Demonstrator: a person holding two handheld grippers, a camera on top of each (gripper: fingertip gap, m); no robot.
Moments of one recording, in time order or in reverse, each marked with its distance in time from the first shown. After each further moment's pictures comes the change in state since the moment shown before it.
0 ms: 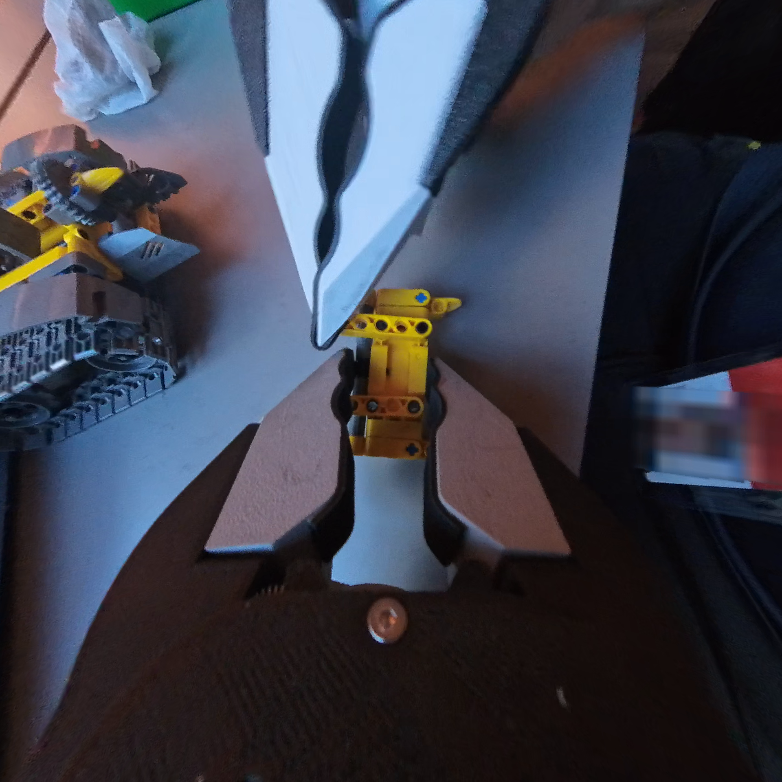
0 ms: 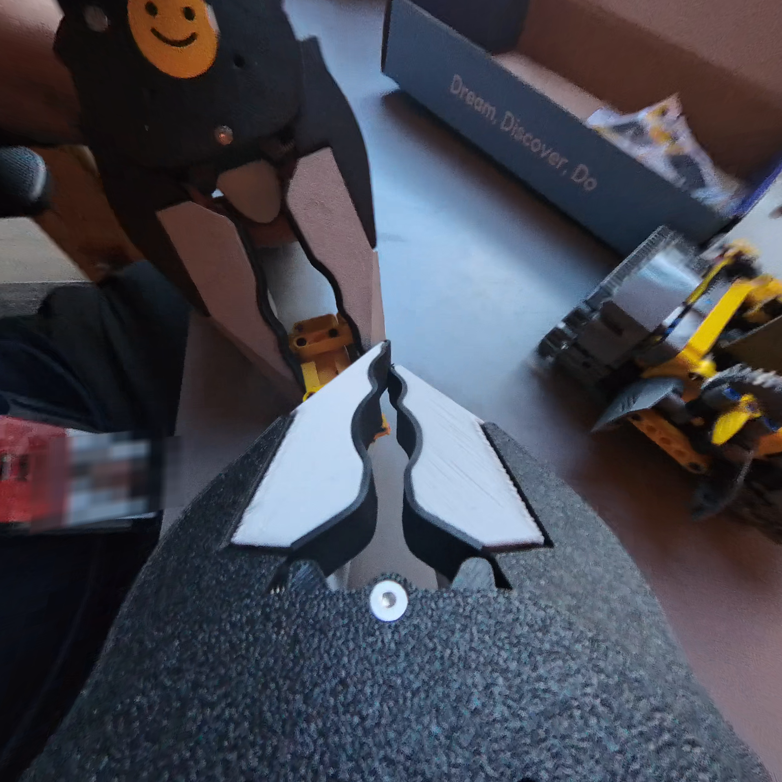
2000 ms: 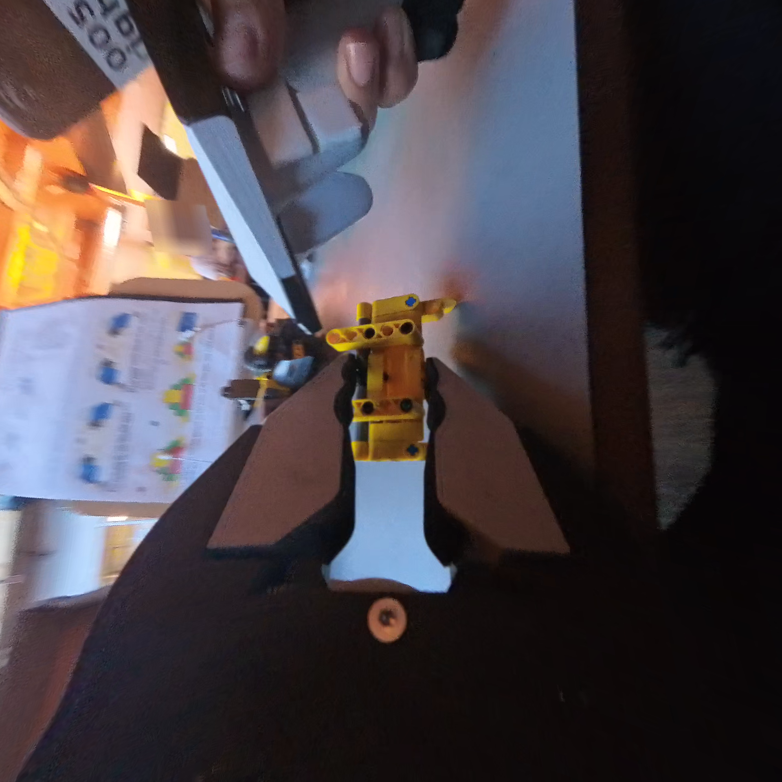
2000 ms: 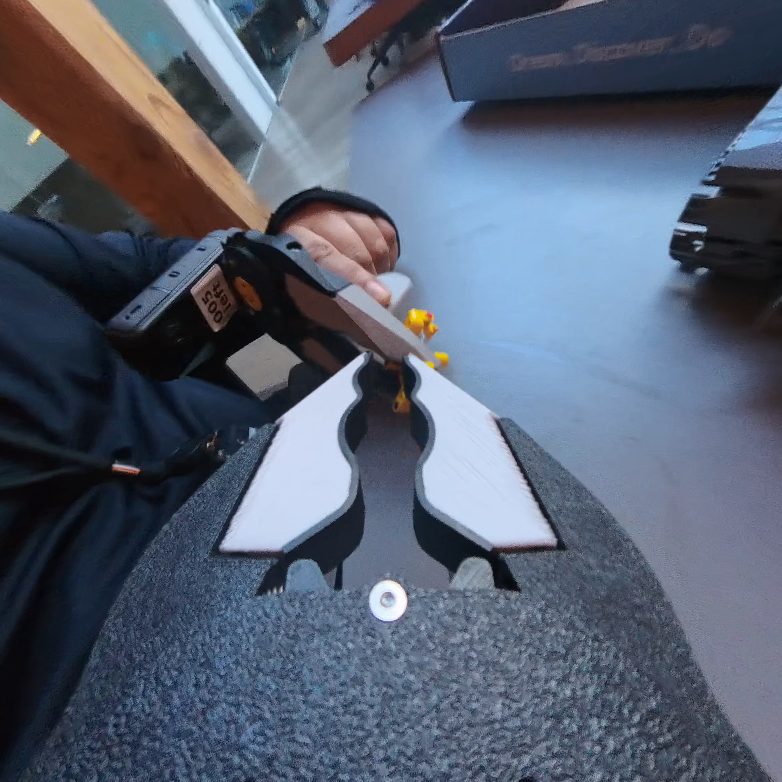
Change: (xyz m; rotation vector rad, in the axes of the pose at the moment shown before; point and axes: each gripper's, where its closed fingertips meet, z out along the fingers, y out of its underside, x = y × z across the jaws) left arm 0.005 -0.018 -0.005 0.084 -0.449 0.701; right arm -0.031 -0.011 -0.037 0.084 -0.337 0.479
